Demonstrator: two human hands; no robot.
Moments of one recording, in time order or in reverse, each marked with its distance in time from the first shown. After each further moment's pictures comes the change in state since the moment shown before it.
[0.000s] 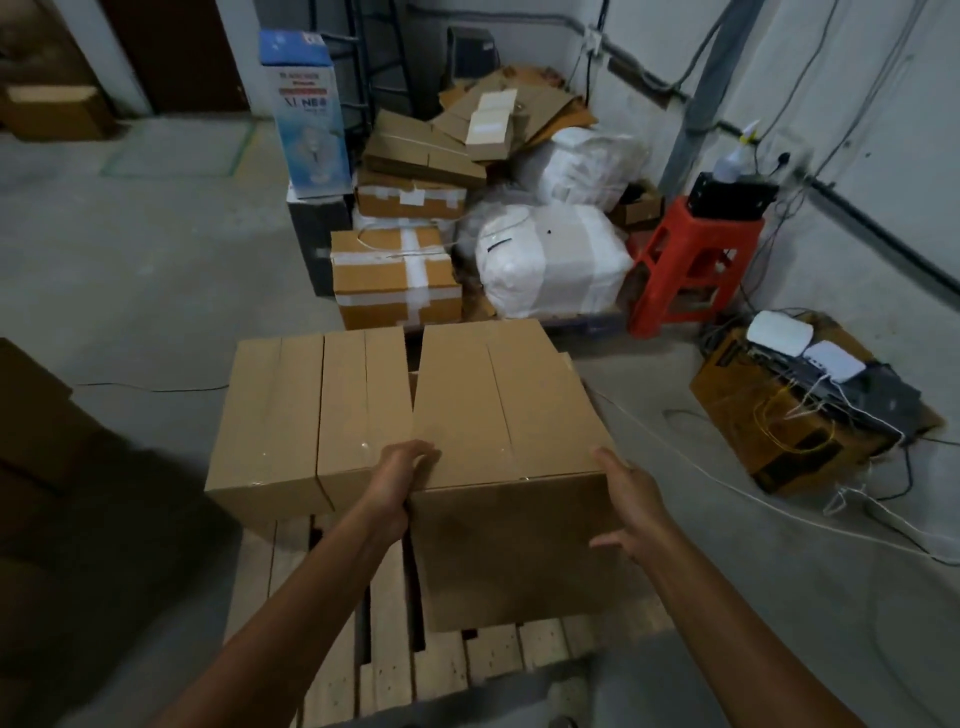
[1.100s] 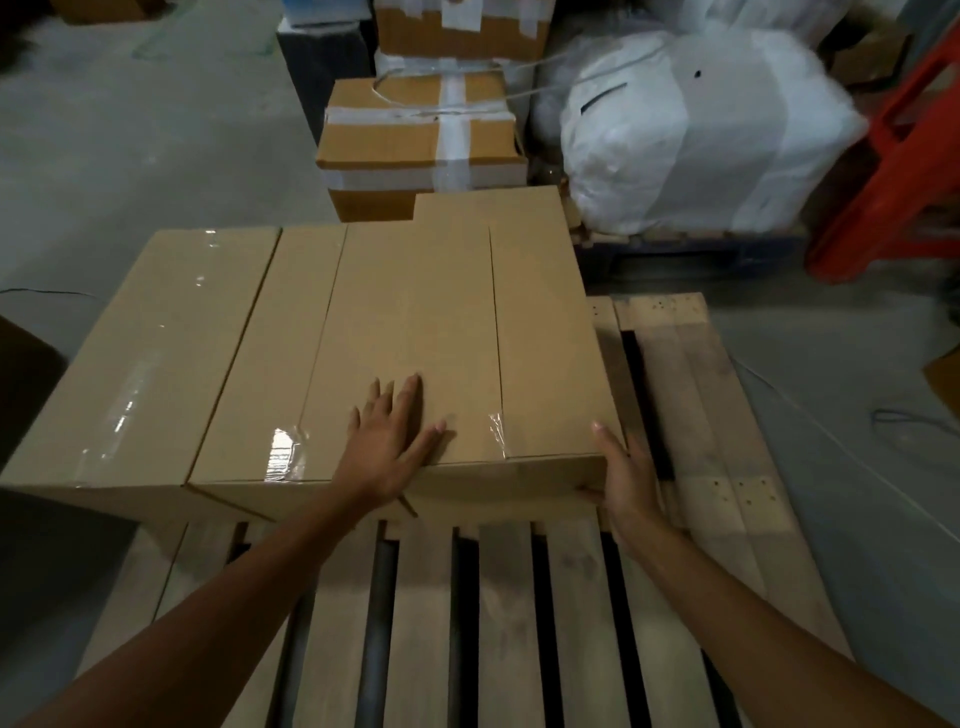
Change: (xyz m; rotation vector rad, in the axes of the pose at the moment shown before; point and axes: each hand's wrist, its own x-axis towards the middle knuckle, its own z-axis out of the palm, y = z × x) left_hand 0.520 -0.130 -0.050 1.332 0.243 0.561; right_hand 0.550 0.147 0.198 0.065 -0.221 -0.159
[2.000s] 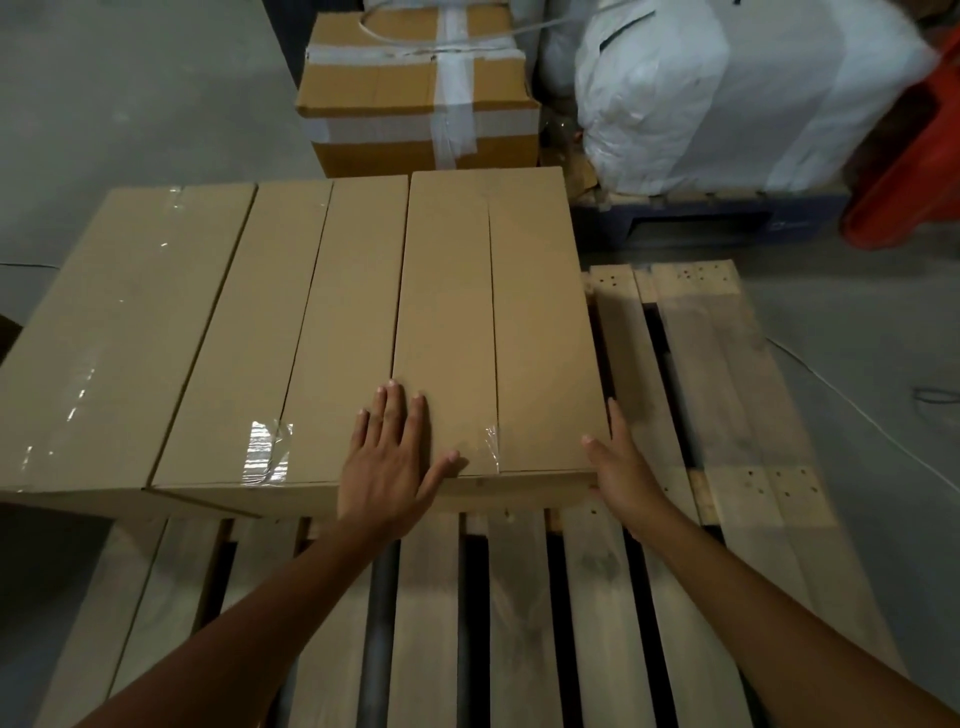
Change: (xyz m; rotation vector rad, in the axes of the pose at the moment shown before) left_hand 0.017 -0.053 0.075 0.433 0.065 0.050; right_hand 0.066 0.049 0.015 -0.464 -0.242 -0.086
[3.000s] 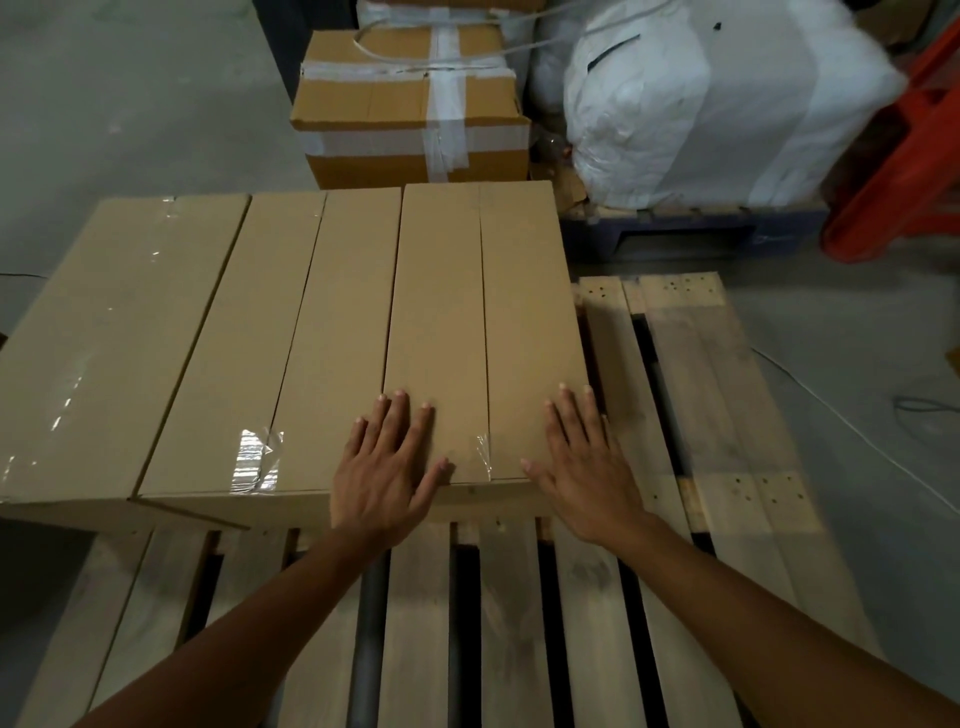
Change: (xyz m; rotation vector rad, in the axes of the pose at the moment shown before) left_hand 0.000 0.001 0.003 -0.016 0.045 0.065; right_hand 0.003 -0.005 0.012 -1.241 0.014 -0.413
